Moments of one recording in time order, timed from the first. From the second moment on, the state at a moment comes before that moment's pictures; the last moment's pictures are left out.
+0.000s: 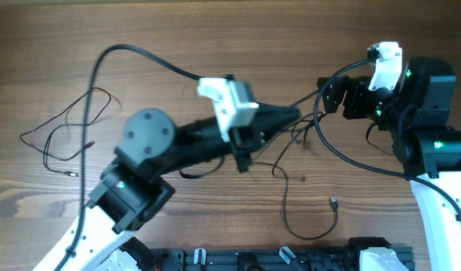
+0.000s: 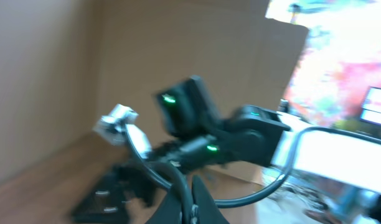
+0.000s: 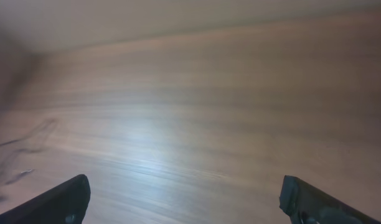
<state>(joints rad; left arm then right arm) -0.73 1.06 1.13 0.08 0.57 -0.27 0.01 1.14 1.14 -0.66 -0.34 0.14</state>
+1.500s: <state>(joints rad) 0.07 0.91 1.12 0.30 0.68 -0.59 0.00 1.14 1.14 -0.78 -0.74 -0.08</state>
